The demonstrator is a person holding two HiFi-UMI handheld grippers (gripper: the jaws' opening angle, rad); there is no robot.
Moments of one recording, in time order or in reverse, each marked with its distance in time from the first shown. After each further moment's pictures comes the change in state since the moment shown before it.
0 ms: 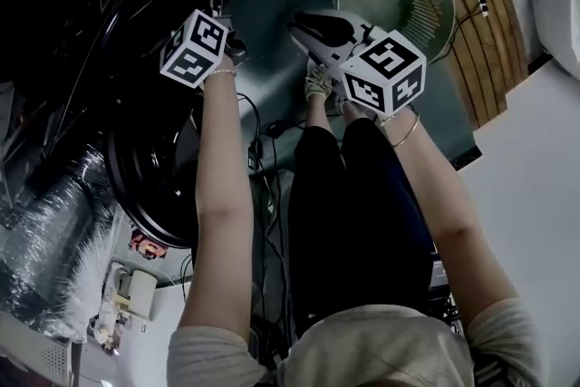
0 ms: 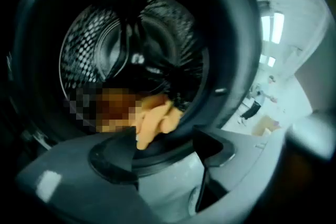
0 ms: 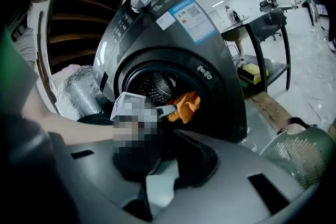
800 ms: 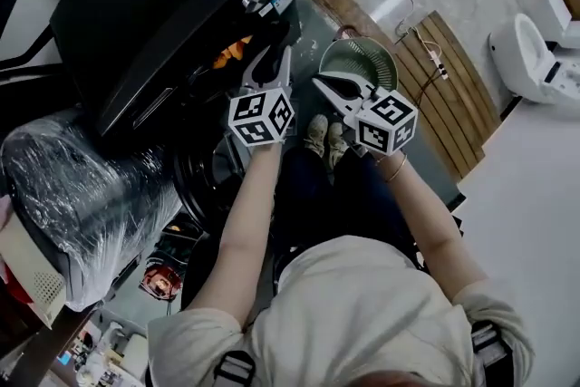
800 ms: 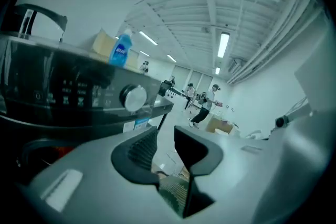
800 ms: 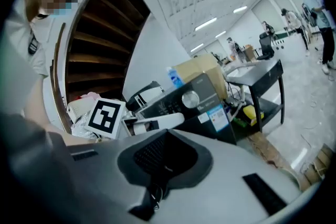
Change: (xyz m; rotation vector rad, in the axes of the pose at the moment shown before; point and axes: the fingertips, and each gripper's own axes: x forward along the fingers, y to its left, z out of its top) left arm -0.217 -0.253 0.146 0.180 -0.069 -0.486; right arm -0.182 0.135 0.158 -0.078 -0.265 -0.027
